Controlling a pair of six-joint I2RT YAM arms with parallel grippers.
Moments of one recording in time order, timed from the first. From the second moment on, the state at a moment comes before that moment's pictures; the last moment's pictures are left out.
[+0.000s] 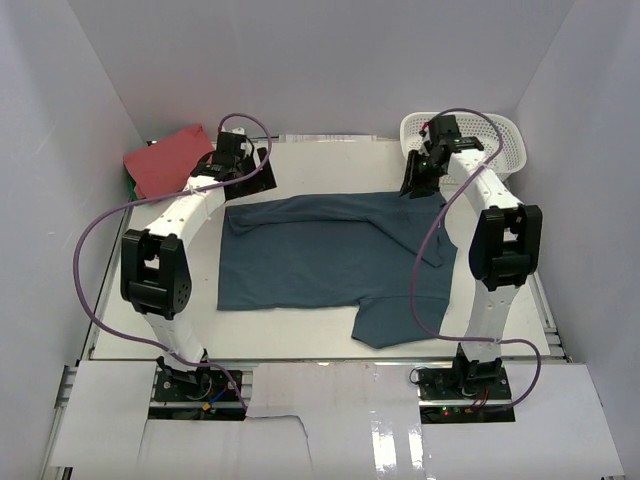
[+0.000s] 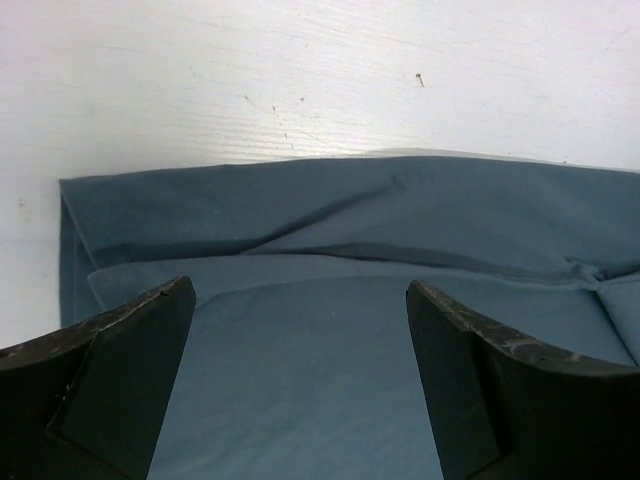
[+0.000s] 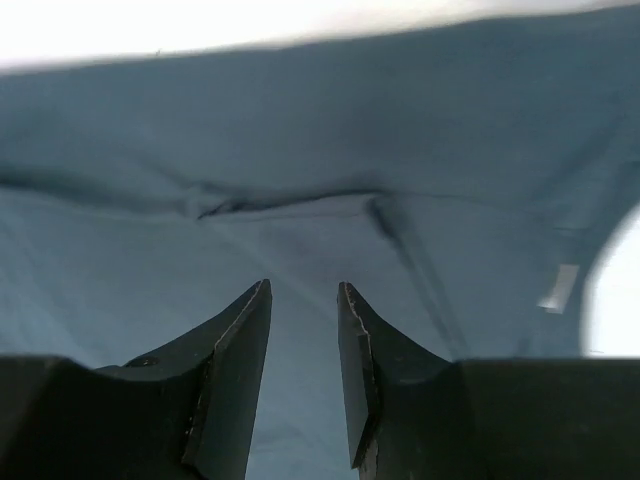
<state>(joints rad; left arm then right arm) -0.24 1.81 1.50 -0.45 -0.04 -0.41 0.12 2.02 1.81 -0.83 -0.22 0.26</state>
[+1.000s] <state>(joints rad) -0.09 1.83 1.46 -0.53 0.05 -0.30 0.20 2.21 1.84 -0.82 -0.25 0.22</state>
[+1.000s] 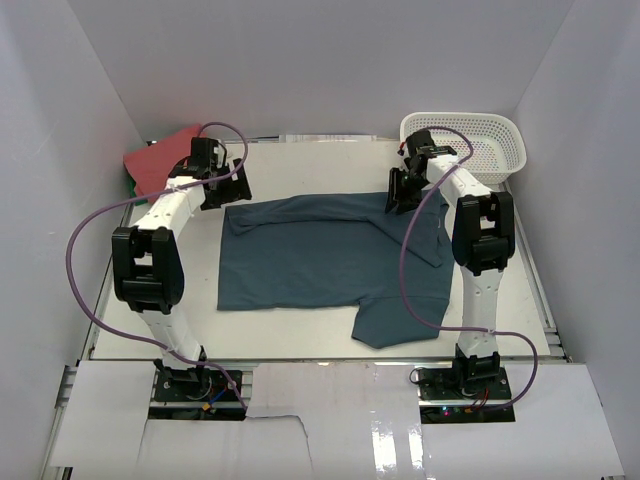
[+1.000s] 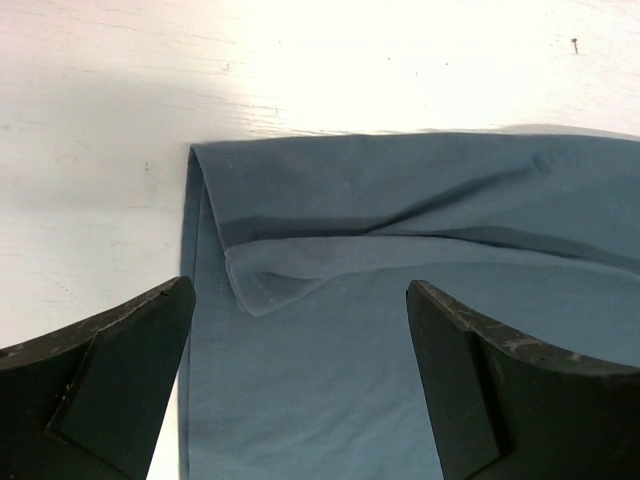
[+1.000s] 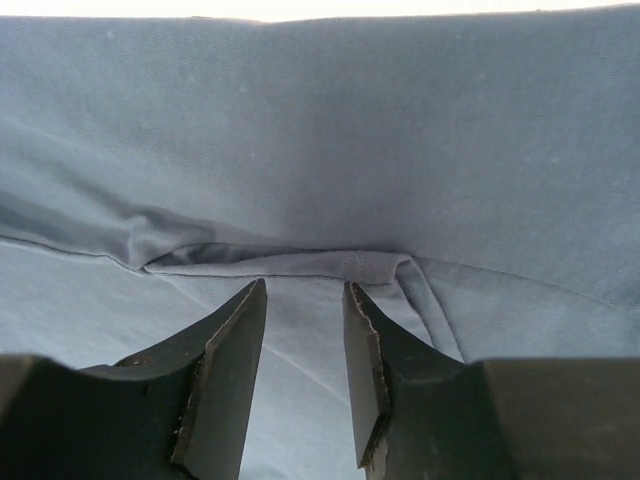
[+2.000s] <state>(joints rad) -0.09 1.82 1.40 -0.52 0.05 -0.29 0.19 2.22 1.84 -0.84 -0.15 0.16</state>
